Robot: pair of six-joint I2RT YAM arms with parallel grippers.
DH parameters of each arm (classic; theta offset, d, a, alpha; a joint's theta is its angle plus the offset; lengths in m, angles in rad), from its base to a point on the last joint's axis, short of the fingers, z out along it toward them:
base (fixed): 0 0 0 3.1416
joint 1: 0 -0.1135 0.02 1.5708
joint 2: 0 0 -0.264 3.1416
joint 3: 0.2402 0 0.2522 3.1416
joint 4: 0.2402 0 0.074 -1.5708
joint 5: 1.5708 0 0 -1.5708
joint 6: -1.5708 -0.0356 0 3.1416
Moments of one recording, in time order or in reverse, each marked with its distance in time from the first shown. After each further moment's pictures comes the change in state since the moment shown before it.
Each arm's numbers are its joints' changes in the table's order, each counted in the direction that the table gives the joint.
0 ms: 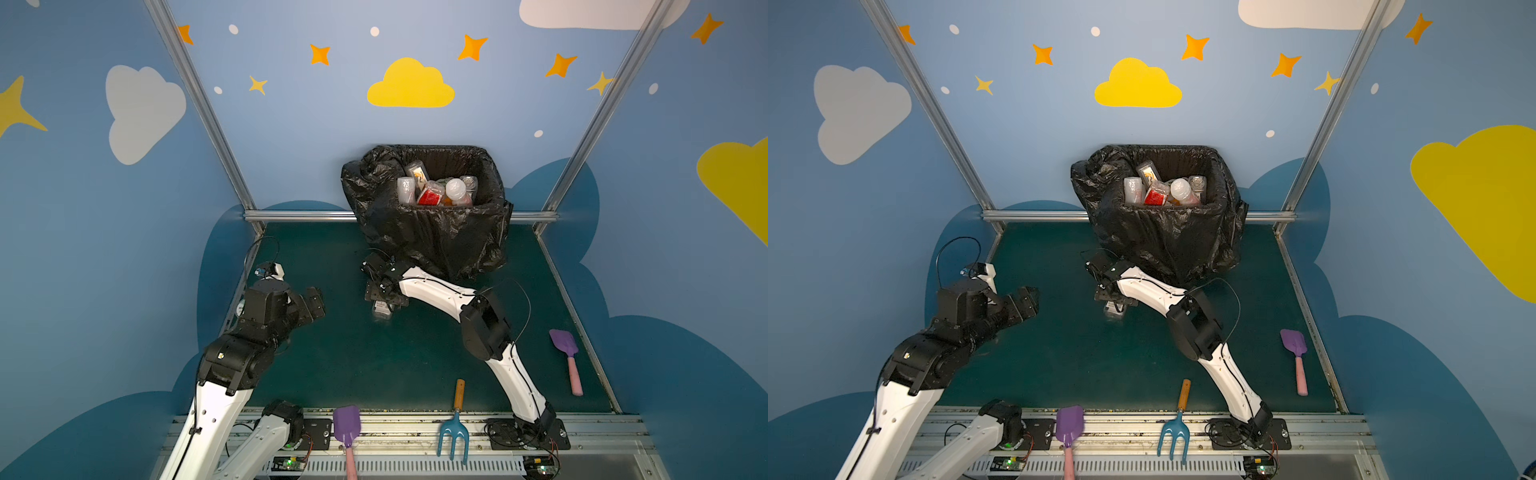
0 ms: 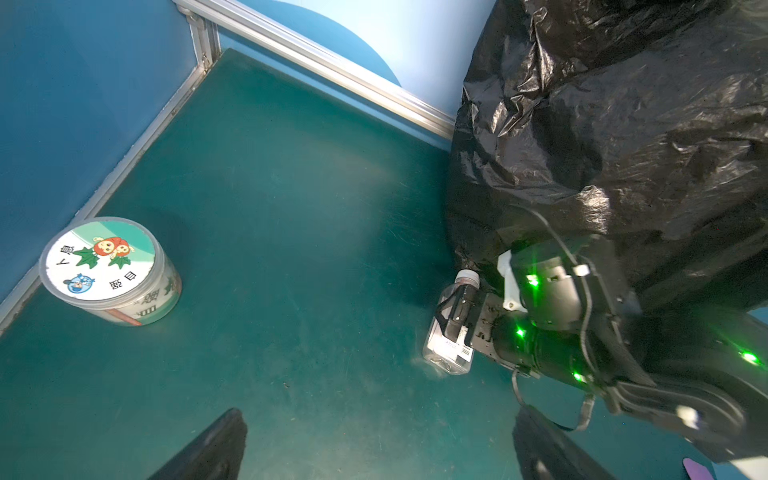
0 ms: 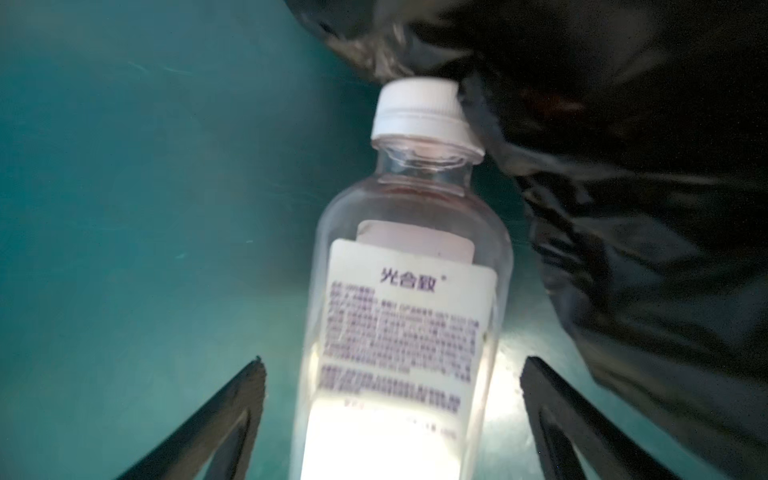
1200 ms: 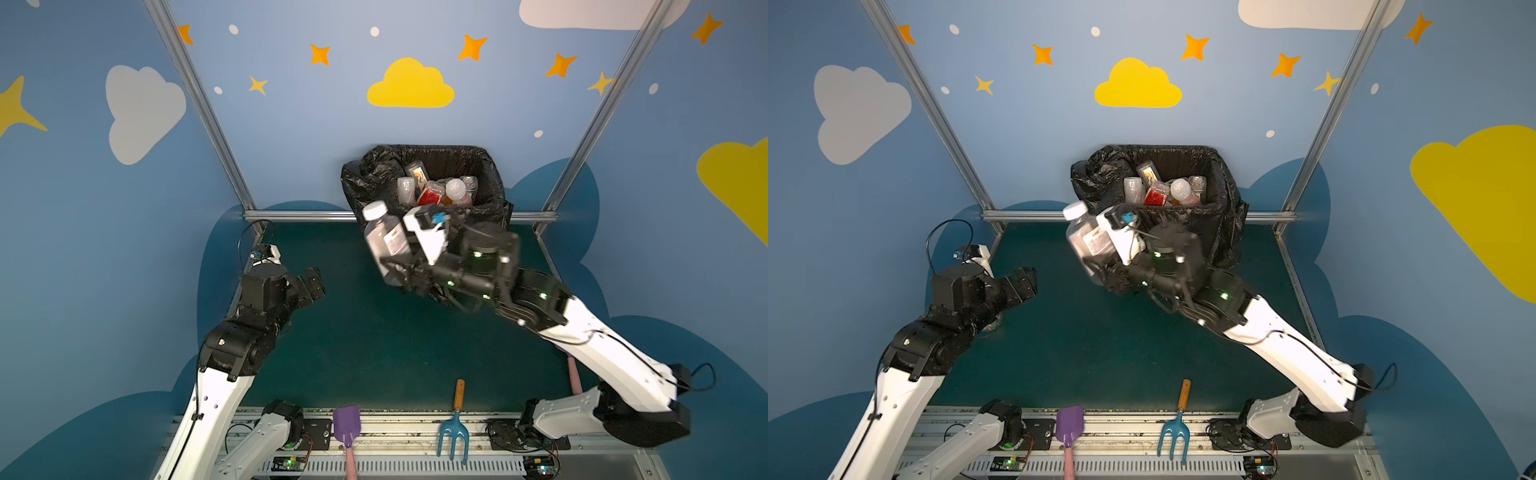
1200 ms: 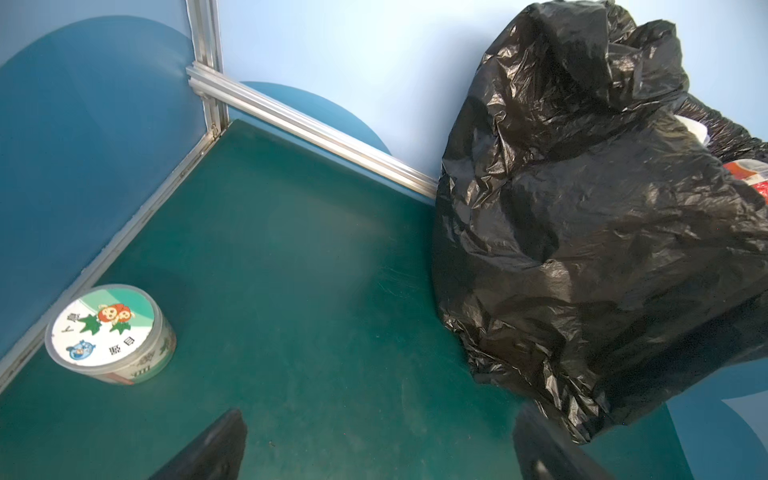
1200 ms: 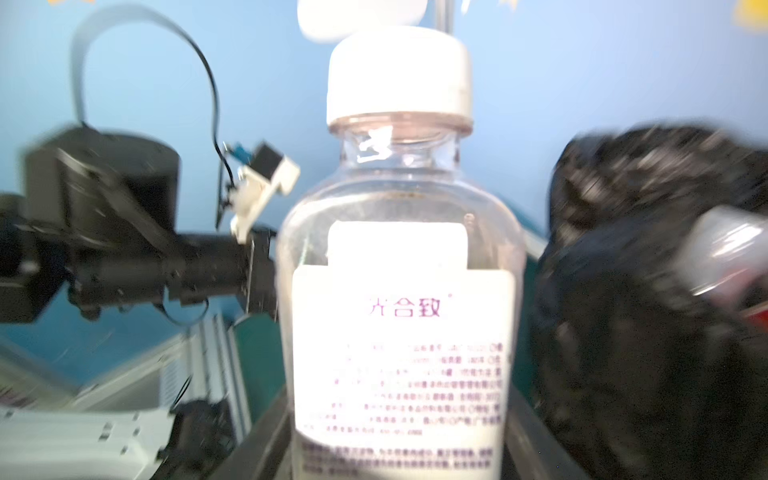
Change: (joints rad) left arm -0.010 0.098 0.105 -0.109 -0.051 -0.019; right arm -0.151 -1.029 -0.306 -0.440 -0.182 0.878
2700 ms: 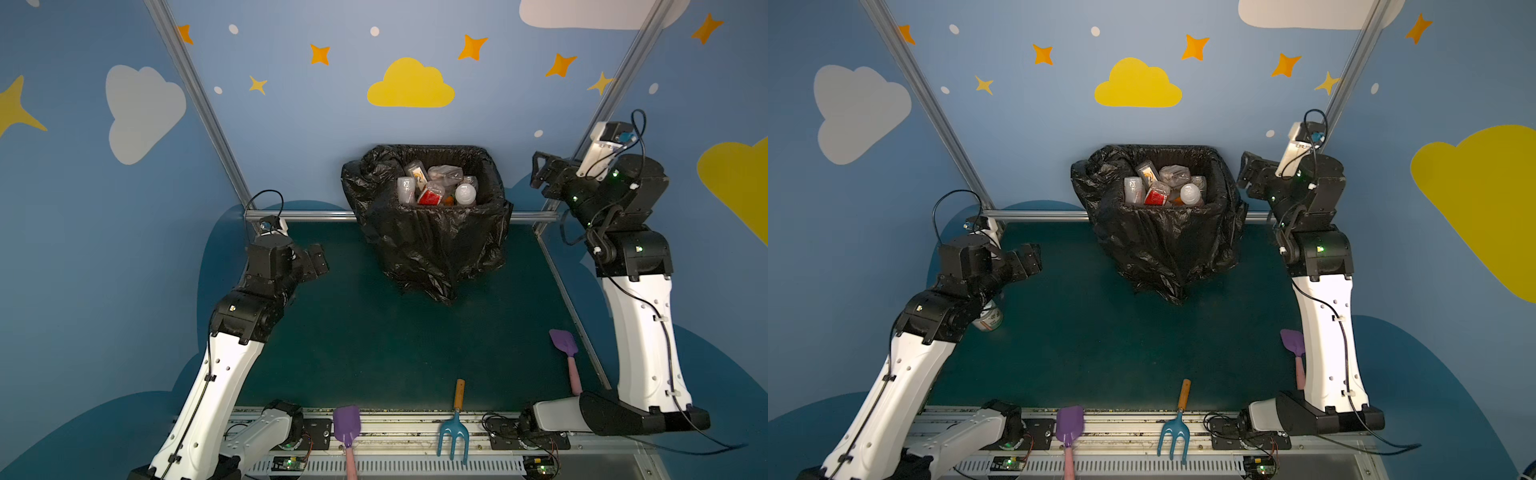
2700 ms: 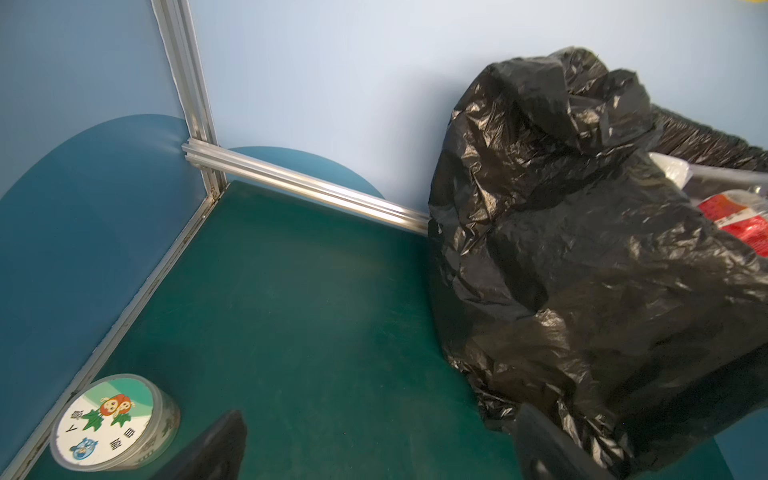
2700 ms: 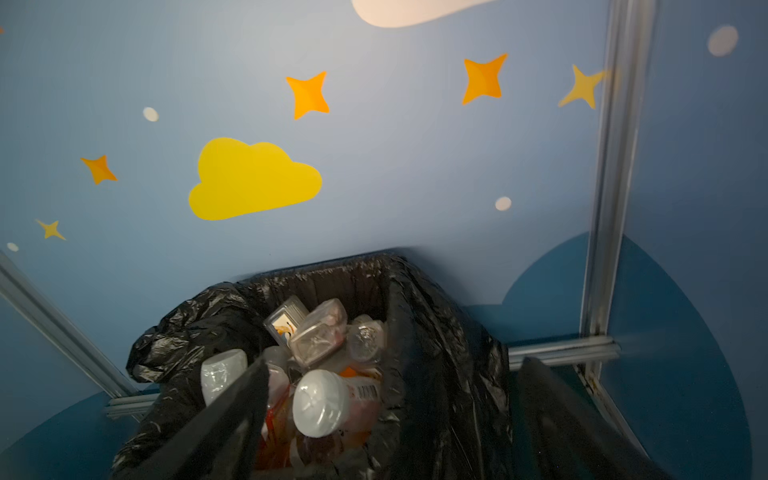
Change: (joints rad) left arm -0.036 0.169 0.141 -0.068 -0.002 -0.132; right arm 0.954 0.051 0.196 0.126 -0.063 -0.236
